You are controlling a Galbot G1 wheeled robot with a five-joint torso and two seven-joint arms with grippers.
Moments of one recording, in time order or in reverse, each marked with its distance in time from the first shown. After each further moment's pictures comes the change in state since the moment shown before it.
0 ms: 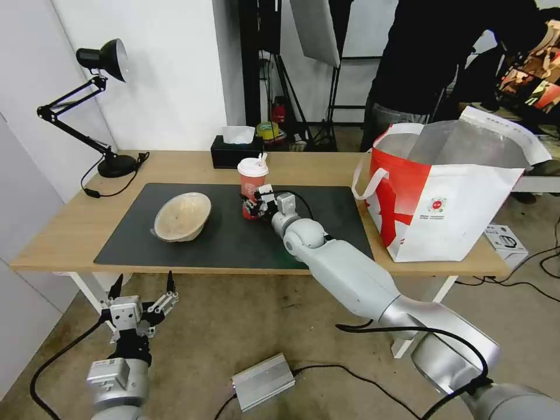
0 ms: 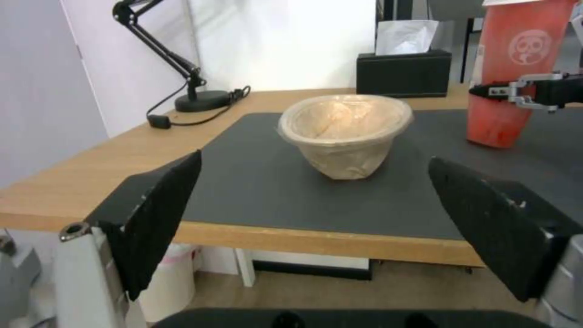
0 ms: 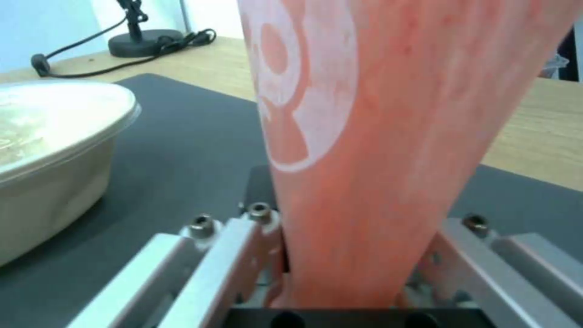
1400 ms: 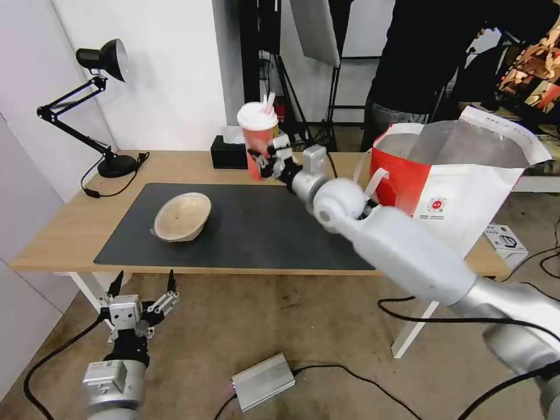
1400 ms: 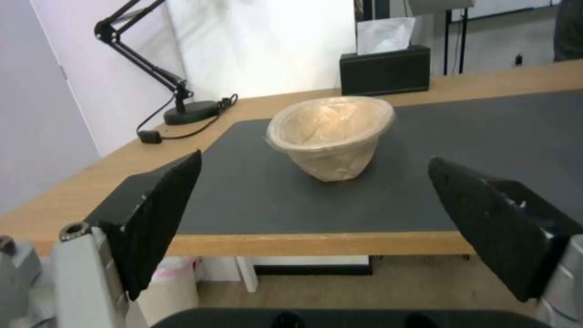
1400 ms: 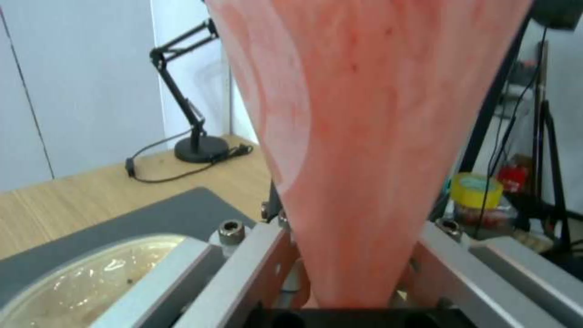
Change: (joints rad) left arm 0.048 0.081 -0.003 -0.035 0.002 0.002 0.001; right arm 0.202 -0.353 -0.071 0.553 0.255 -0.157 0.106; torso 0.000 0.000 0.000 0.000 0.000
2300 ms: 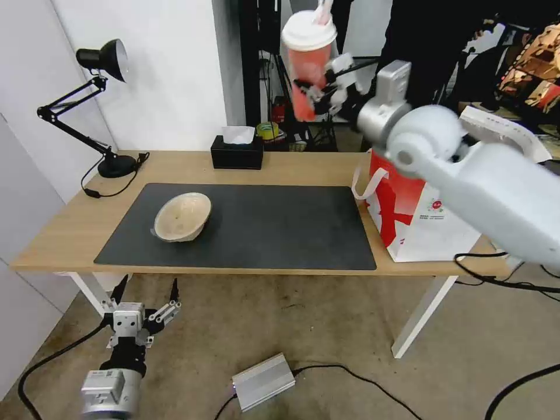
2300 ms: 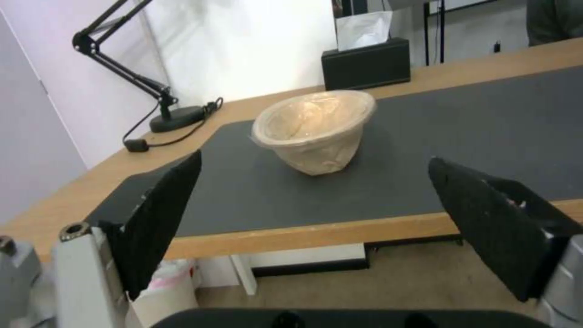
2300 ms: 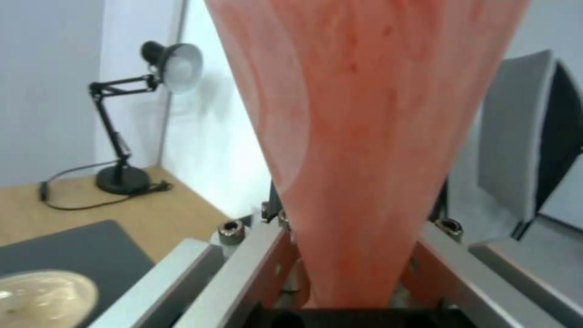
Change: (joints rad) left arm 0.034 0.063 0.005 0.007 0.001 -0.034 0.002; right arm 0.293 -0.311 -0.030 0.097 0.100 -0.040 -0.077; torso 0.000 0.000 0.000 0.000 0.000
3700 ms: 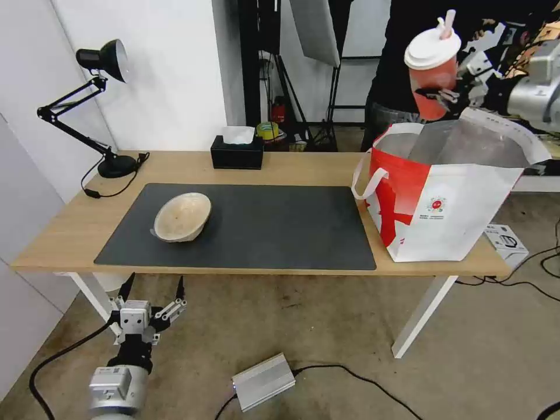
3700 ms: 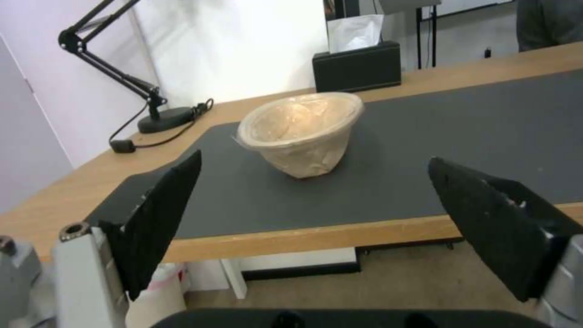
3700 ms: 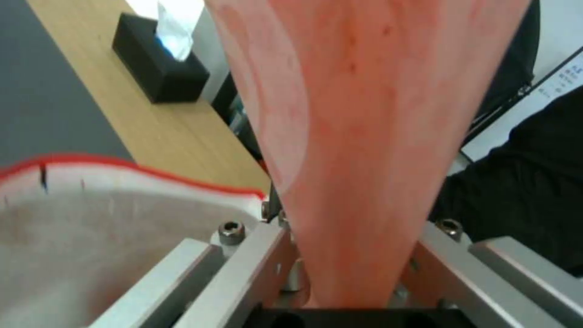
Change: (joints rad) left arm -0.027 -0.002 0.026 0.024 0.001 -0.007 0.002; right arm 0.021 -0.247 0.074 -0.452 -0.407 0.132 -0.758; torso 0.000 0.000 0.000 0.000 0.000
